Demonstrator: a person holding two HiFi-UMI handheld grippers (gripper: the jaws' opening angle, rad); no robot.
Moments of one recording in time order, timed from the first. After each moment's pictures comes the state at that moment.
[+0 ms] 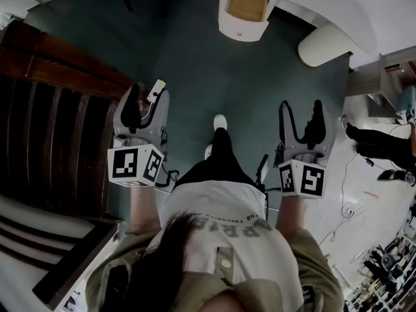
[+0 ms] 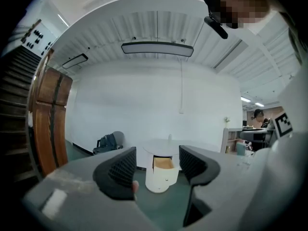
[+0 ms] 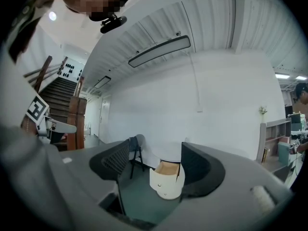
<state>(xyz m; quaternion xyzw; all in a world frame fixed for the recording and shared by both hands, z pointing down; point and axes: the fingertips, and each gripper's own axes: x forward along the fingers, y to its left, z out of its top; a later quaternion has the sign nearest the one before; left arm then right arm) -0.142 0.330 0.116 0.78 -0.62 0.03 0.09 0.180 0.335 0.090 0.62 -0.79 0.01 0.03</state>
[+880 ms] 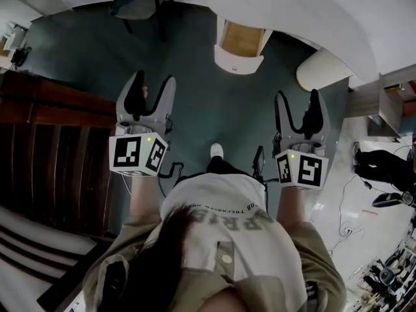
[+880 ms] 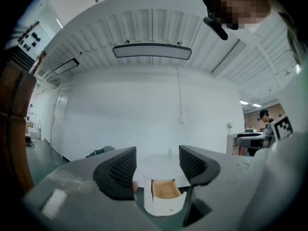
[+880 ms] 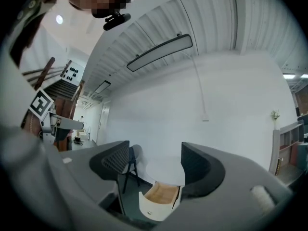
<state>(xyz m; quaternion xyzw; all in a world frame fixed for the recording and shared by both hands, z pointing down) -0.102 0.154 0.061 0.80 -0.60 0.00 0.03 0.191 0.163 0.055 0.60 -0.80 -0.03 0.00</state>
